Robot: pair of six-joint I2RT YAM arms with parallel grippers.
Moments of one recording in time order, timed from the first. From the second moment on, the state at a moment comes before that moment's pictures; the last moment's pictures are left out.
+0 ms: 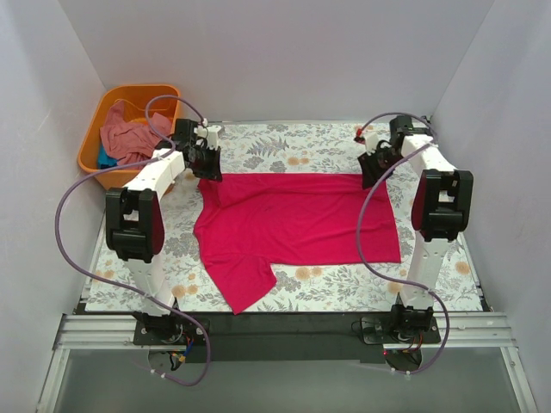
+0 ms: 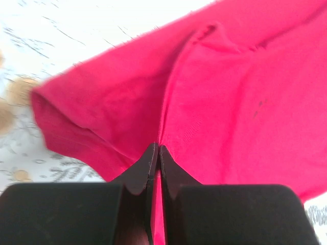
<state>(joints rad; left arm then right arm) -0.12 1.92 1.52 -0.58 0.38 0.12 0.02 2.10 1.72 -0.90 -0.50 -0.65</state>
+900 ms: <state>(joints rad) -0.20 1.81 1.30 -0.68 0.49 0.34 -0.10 2.10 1.69 -0.99 -0.36 -0.91</state>
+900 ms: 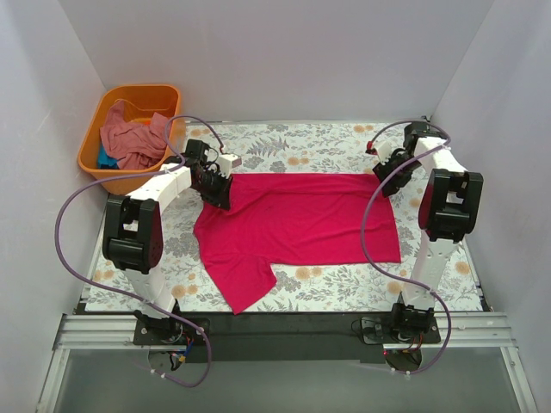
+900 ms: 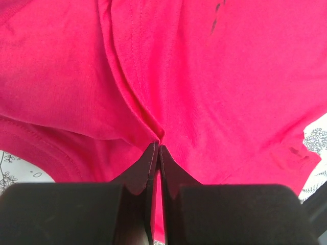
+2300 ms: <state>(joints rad) -0.28 2.12 1.61 -0.55 0.52 0.32 -0.05 2.16 1.71 -0.99 -0.28 -0.95</state>
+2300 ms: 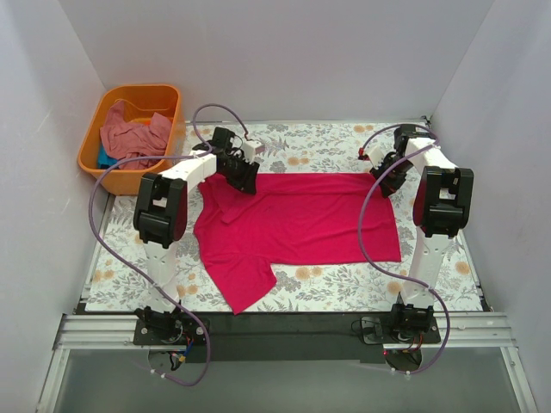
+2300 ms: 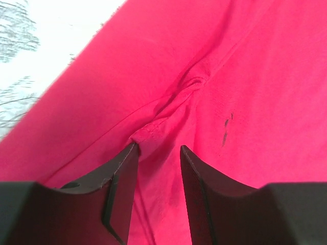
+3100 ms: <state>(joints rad) -0.30 2.03 1.55 -0.58 0.54 0.32 -0.05 2.16 1.71 -0.99 -0.28 -0.95</state>
